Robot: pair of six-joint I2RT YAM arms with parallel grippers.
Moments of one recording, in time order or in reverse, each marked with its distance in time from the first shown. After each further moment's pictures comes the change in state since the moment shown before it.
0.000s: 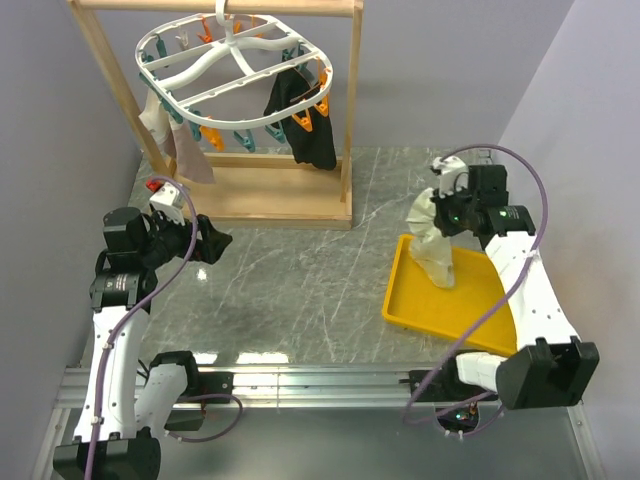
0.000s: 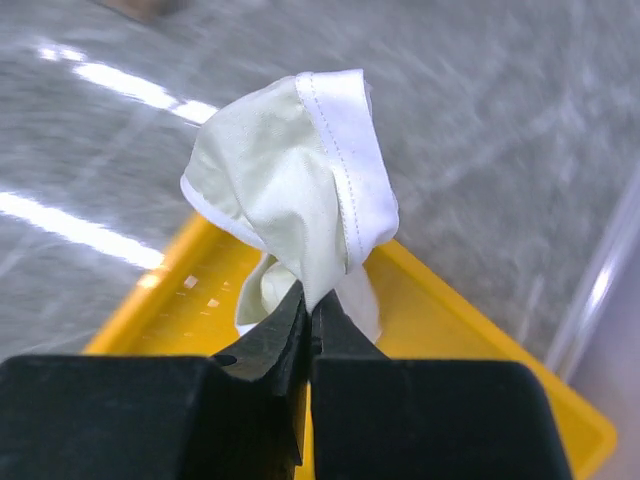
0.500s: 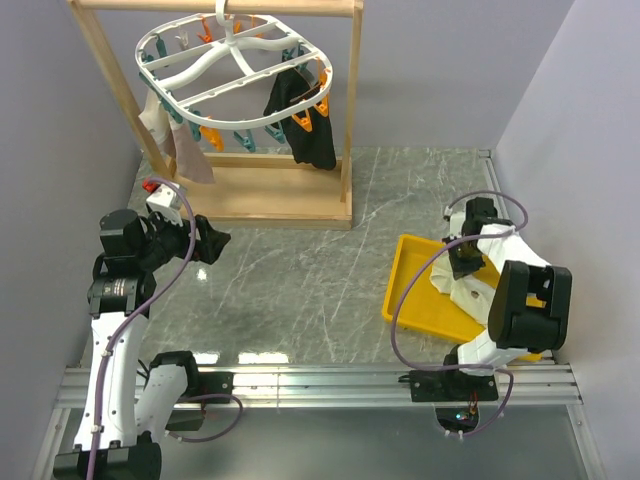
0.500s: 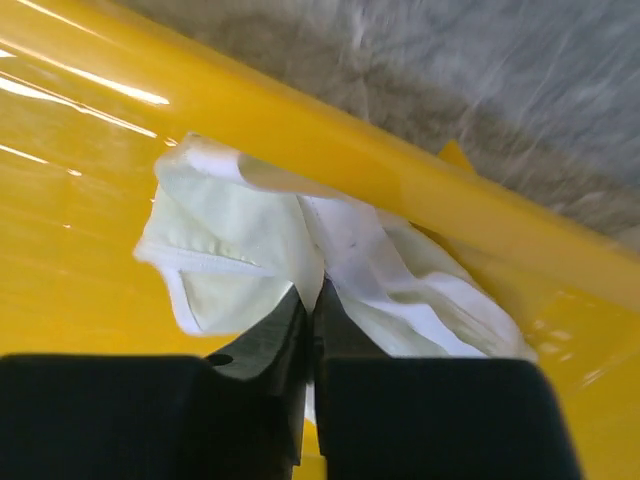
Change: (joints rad) left arm 0.000 -0.023 0.009 0.006 -0.017 -0.002; right arm -0.161 0.317 -0.267 0.077 0.190 -0.005
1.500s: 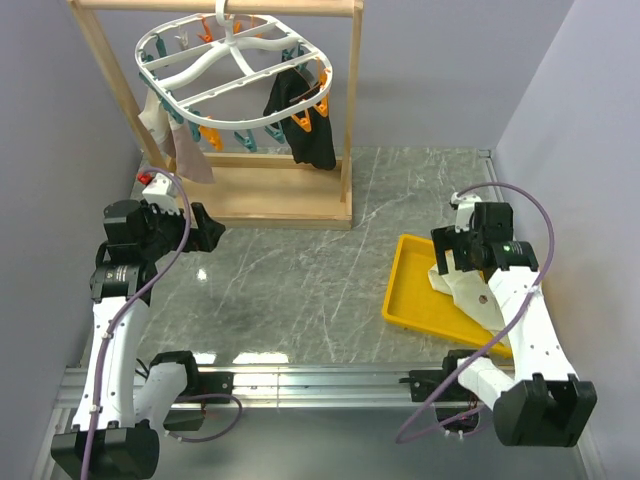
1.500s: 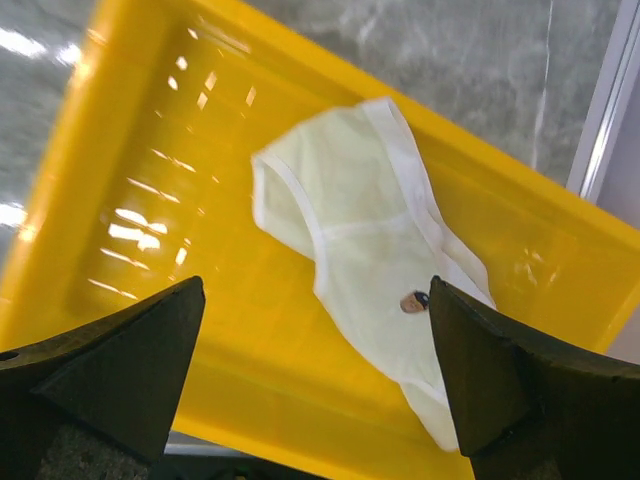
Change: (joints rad) left arm 0.000 0.080 0.024 0.010 -0.134 -0.079; right arm 0.141 -0.536 0.024 -0.129 0.000 0.105
